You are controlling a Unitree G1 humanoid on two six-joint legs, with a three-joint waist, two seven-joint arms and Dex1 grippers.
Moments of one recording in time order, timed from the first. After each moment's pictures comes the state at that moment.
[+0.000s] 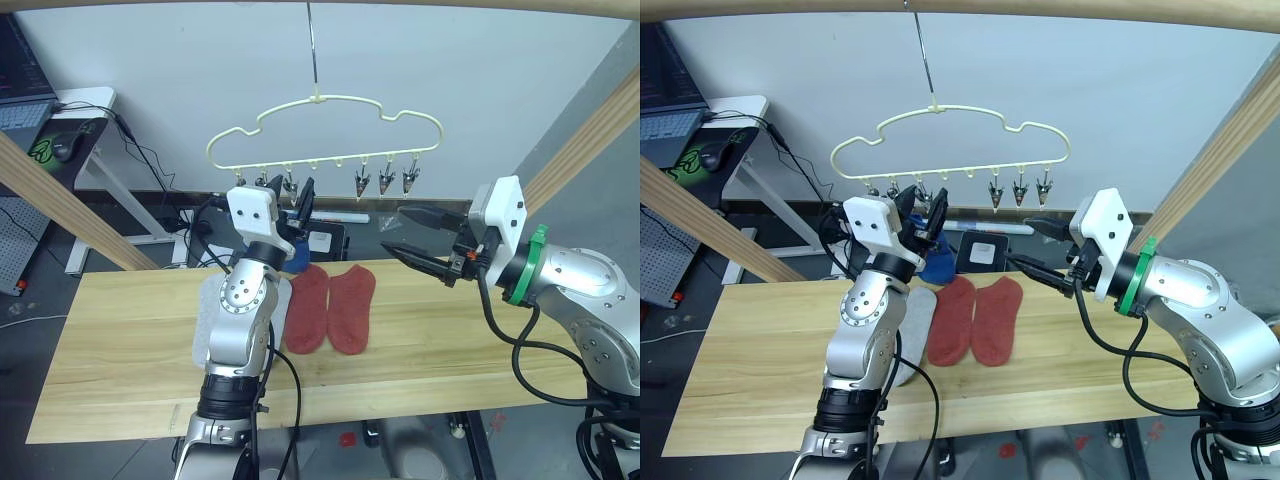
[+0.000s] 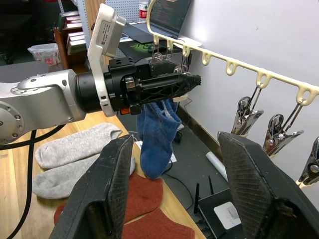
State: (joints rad) left arm -0.39 0.06 0.01 -0.12 -0.16 0.09 -0.14; right arm -0.40 -0.68 -0.03 -0.63 0.63 0.68 0.64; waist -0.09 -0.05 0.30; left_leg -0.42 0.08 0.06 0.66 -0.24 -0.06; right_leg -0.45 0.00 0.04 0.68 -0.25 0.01
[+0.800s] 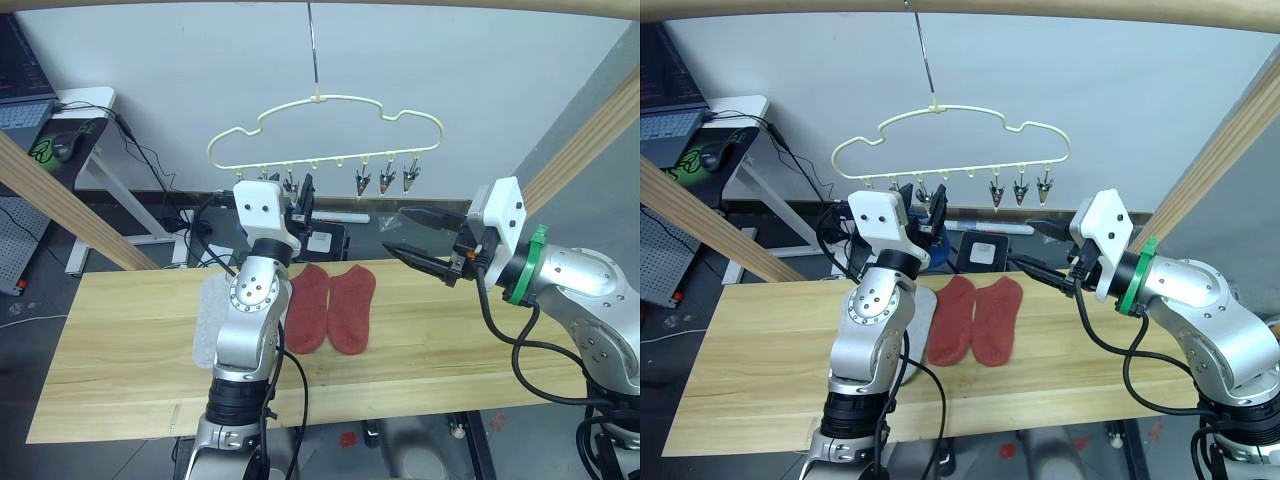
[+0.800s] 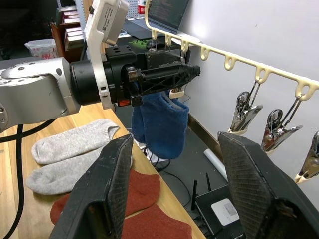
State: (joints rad) left arm -0.39 0.00 -0.03 -0.23 -0.07 0.26 -0.01; right arm -0.40 -0.68 -0.03 -0.62 0.61 0.68 0.65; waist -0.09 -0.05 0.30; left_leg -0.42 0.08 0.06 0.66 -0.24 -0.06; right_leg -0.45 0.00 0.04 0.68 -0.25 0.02
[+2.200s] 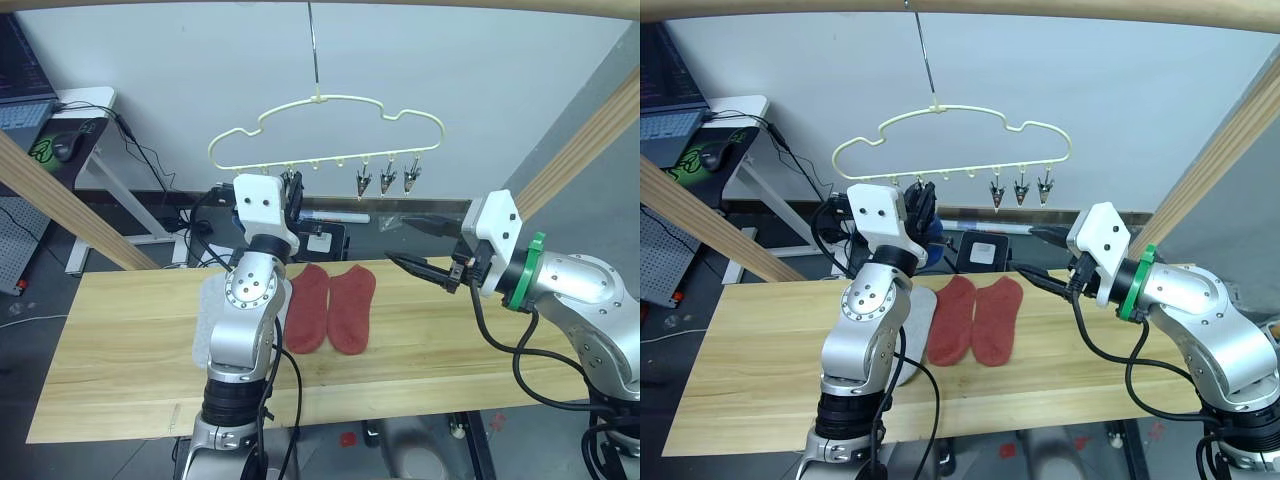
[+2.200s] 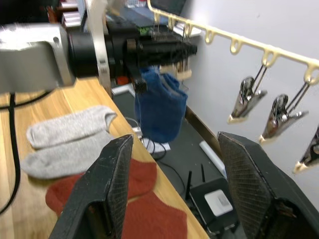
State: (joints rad) left arm -0.40 0.02 -0.03 -0.32 -0.06 0.38 -0.02; right arm -0.36 -0.70 0.00 -0.62 0.53 0.64 0.68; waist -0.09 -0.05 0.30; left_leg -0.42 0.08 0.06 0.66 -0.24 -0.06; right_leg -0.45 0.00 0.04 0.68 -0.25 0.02
